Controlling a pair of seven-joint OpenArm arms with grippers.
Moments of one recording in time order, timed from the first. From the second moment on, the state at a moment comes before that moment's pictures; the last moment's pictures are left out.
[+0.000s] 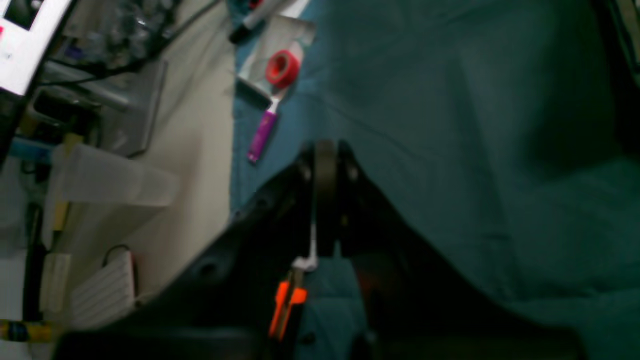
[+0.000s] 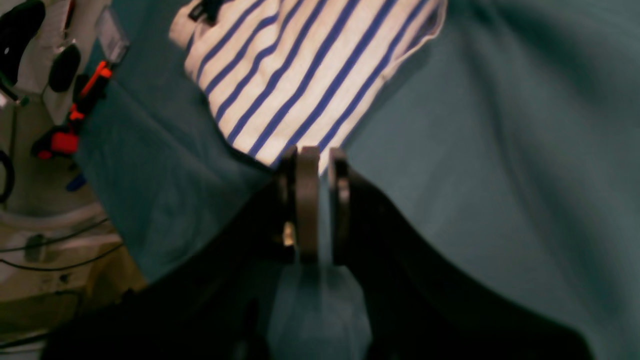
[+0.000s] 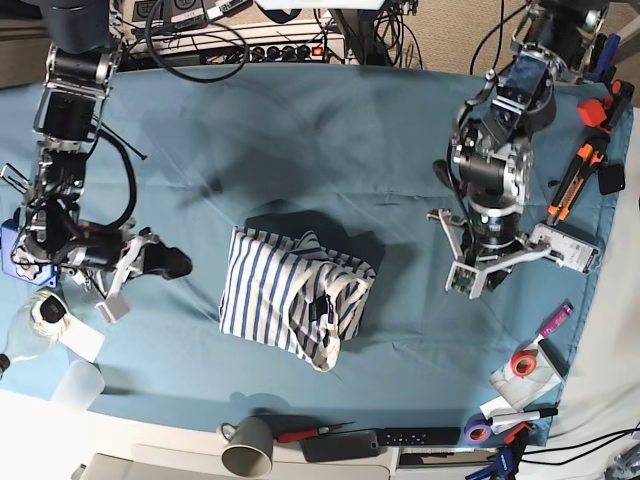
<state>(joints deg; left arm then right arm) -1.4 -21.0 23.9 114.5 19.7 11.0 56.2 18.0 28.3 12.1 72.1 67.8 39.8 -78.2</state>
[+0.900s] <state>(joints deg) 19.7 -20.9 9.9 121.5 14.3 8.0 57.1 -11.0 27.1 20.7 105.0 63.9 39.8 -78.2</state>
